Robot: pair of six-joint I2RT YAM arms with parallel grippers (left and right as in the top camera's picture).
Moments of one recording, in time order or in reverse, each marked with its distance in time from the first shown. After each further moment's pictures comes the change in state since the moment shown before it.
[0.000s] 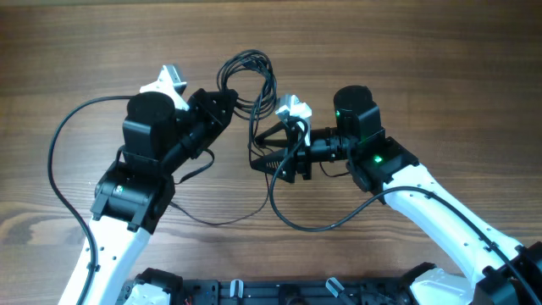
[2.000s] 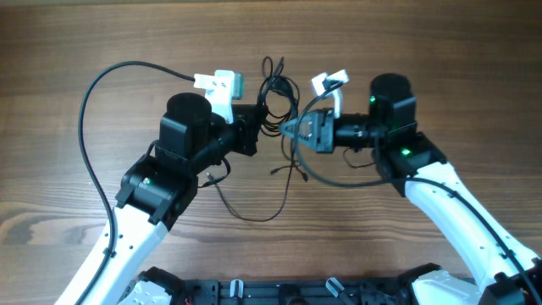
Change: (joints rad) left arm -0.160 0.067 0.000 0.000 -0.002 0.688; right arm -0.192 -0.047 0.000 -0.005 -0.008 0.563
